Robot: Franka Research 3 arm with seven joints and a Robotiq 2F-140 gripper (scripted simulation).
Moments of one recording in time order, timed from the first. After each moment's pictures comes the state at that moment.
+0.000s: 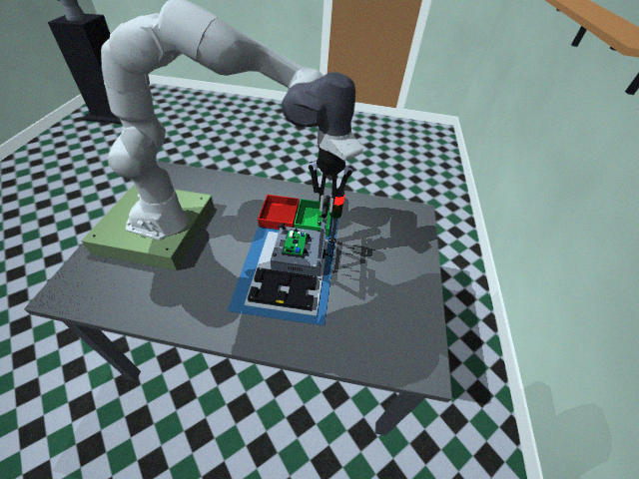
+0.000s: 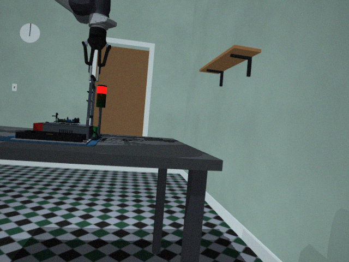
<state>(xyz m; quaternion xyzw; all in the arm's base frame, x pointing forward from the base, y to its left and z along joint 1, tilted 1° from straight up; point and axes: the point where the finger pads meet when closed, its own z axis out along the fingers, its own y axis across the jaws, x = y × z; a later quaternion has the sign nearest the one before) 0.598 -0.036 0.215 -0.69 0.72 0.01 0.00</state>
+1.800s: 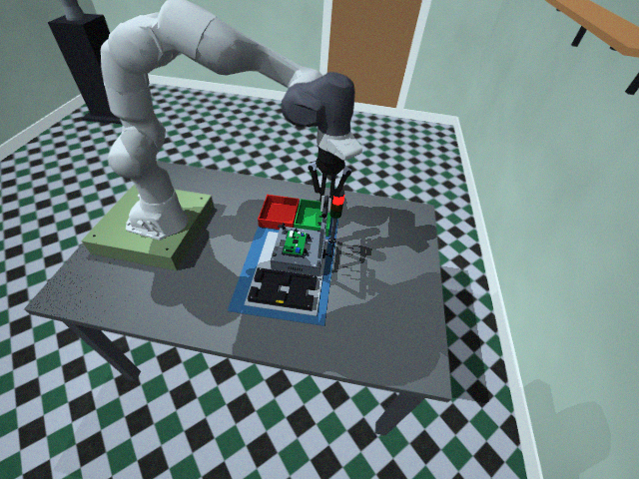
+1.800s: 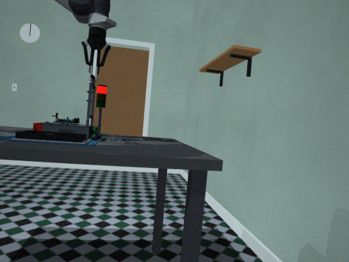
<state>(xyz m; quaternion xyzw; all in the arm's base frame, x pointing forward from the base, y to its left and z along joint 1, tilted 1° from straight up) 0.596 -0.036 0.215 -0.69 0.72 0.01 0.00</state>
